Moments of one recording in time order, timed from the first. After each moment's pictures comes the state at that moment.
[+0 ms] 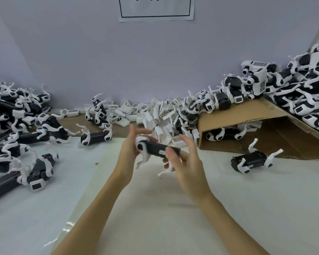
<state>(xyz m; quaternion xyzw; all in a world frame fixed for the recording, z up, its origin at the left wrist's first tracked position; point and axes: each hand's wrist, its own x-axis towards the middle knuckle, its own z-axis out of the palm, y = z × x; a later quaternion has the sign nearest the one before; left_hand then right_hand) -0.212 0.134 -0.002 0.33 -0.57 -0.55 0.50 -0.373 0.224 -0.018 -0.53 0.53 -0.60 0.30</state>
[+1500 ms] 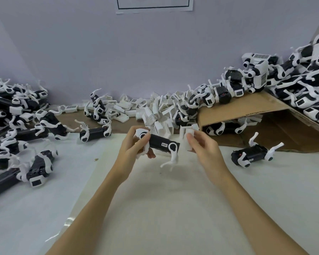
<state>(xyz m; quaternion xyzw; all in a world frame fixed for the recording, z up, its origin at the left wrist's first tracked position) -0.202 0.122 -0.022 0.29 -0.64 -0.53 0.48 -0.434 0.193 -0.022 -0.47 0.54 -0.62 0.33</state>
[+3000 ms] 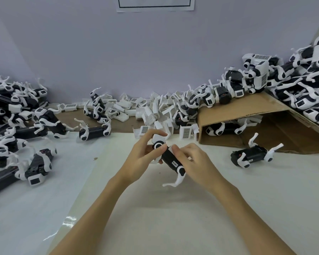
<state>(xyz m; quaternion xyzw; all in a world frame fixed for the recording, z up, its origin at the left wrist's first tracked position) -0.218 0.151 -0.012 0.25 -0.73 -0.50 0.40 -0.415 0.216 -0.020 -0.64 0.62 -0.40 0.23</state>
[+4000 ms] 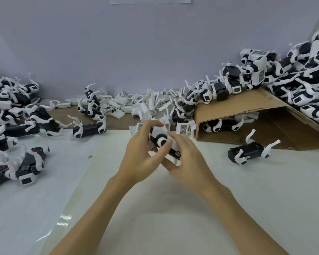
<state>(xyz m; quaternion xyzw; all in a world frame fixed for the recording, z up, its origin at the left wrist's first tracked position) -0.233 0.165 -0.004 0.29 -0.77 -0.27 0.49 -0.394 0.225 -0.017 -0.70 0.57 -0.42 0.09</state>
